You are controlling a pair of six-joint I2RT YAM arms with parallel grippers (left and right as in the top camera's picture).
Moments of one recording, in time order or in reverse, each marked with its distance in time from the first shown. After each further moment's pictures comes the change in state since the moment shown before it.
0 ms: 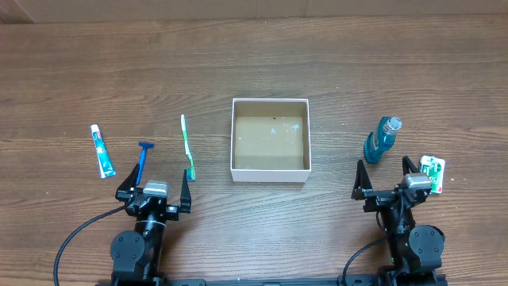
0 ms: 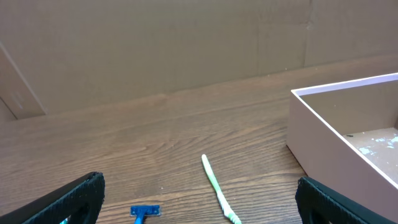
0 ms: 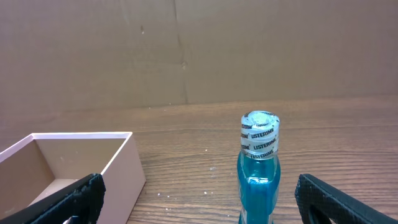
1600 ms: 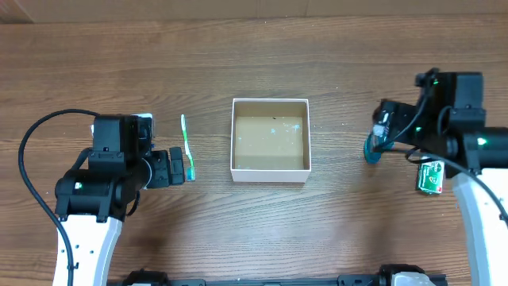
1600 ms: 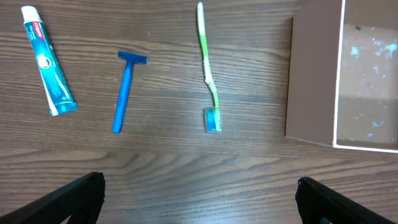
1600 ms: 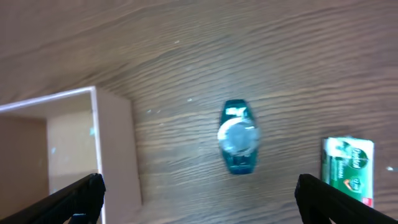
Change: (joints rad) left arm 0.000 1.074 1.101 -1.033 -0.003 -0.291; right arm -0.119 1.256 1.295 -1.009 -0.038 0.136
